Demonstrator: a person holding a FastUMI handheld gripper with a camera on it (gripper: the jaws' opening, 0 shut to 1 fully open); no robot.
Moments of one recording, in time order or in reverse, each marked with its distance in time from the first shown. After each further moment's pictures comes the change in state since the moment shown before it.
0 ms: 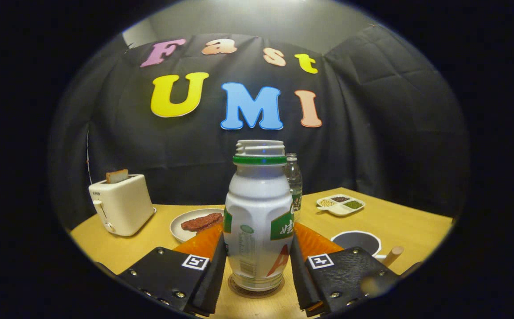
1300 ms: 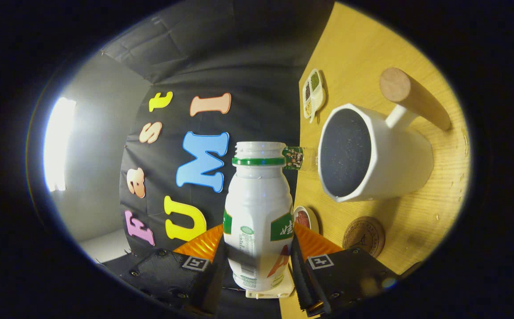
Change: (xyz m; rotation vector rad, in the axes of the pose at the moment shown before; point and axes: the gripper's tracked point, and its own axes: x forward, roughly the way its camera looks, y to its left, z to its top) arm -0.001 -0.025 0.007 1.425 0.035 0.216
